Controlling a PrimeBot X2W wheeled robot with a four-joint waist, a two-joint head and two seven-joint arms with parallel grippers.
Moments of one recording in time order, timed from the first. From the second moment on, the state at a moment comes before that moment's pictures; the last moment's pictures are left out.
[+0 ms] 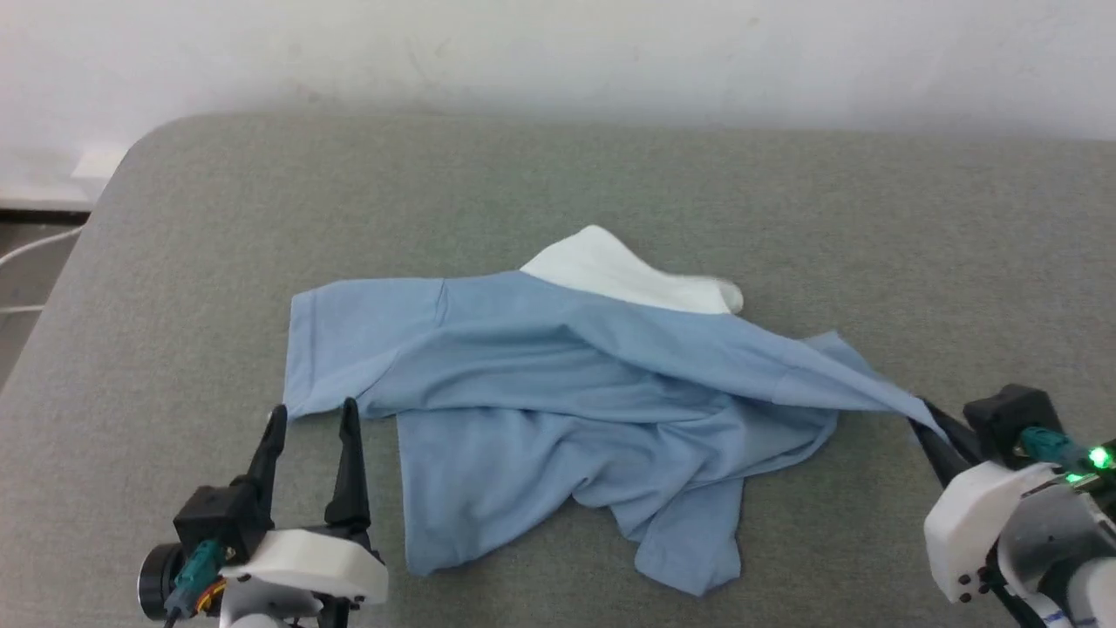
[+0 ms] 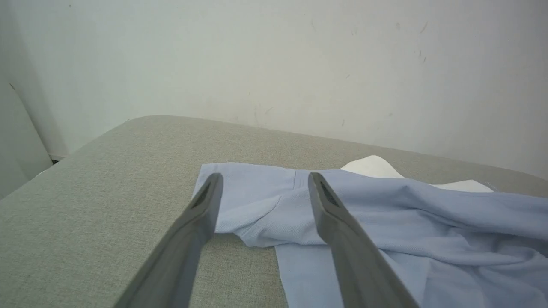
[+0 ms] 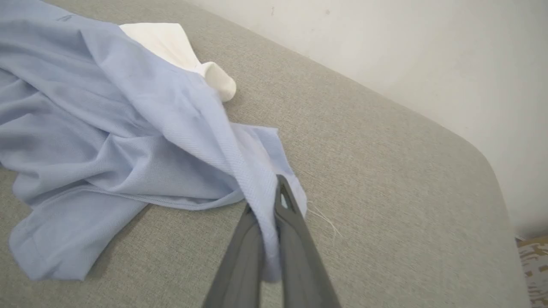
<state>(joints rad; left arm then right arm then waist) -0.03 0.15 -0.09 0.14 -0.30 0.06 -0.26 -0.04 -0.37 0.13 -0.04 0.15 0.13 0.31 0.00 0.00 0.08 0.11</state>
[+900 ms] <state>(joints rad) -0.11 0.08 -0.12 0.17 -0.24 0.00 -0.26 -0.44 -0.54 -0.08 0.32 0.29 0.13 0.72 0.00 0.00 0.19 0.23</state>
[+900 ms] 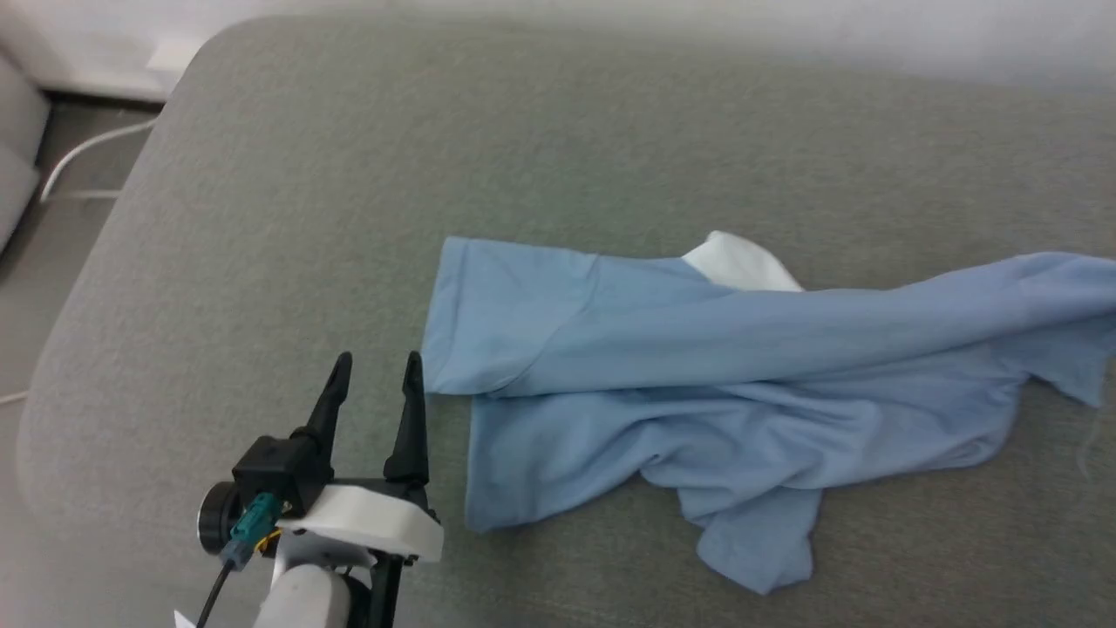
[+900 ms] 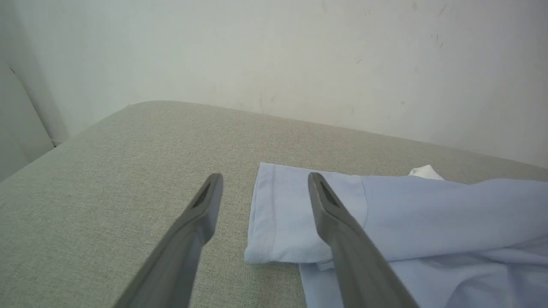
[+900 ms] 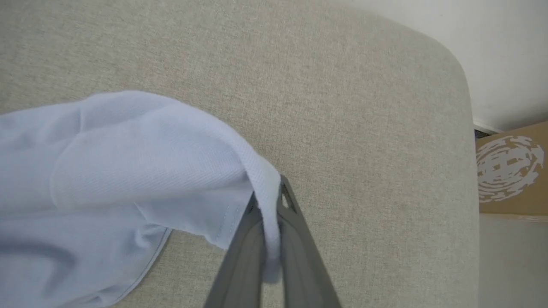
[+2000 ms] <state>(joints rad) -0.33 0.31 -0.15 0.21 -0.25 -0.12 0.05 -0.33 -0.30 -0.06 0.22 0.15 0.13 0.03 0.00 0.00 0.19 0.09</state>
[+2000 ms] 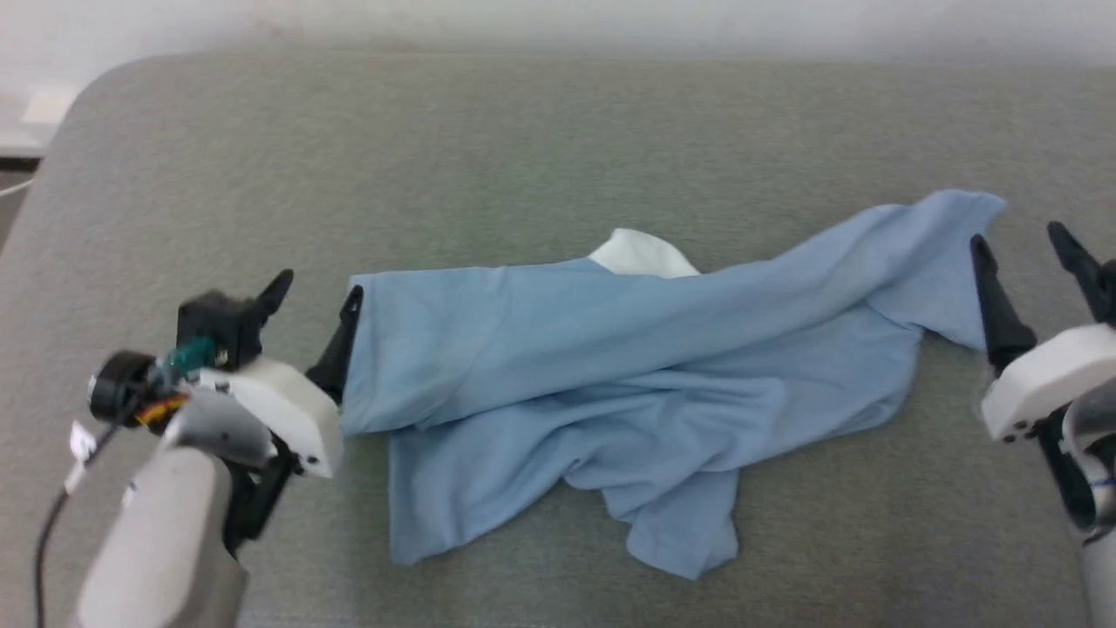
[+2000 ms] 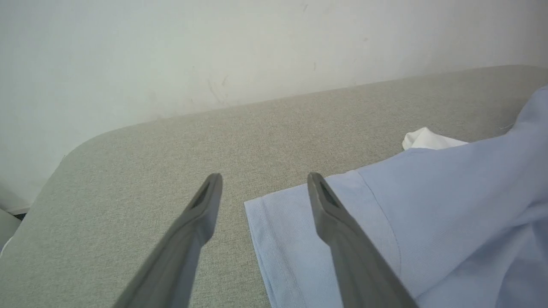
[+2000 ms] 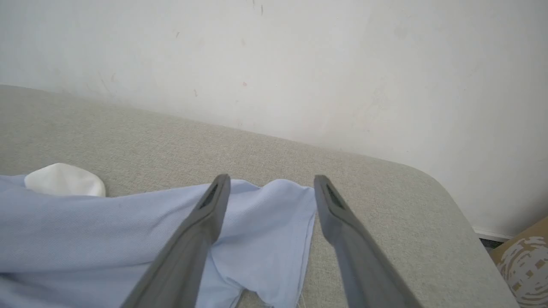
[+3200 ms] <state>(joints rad) -0.77 0.81 -0.72 0.41 -0.76 -0.12 0.75 -0.14 -0.12 -0.07 -0.13 0.06 0.13 0.01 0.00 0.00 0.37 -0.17</state>
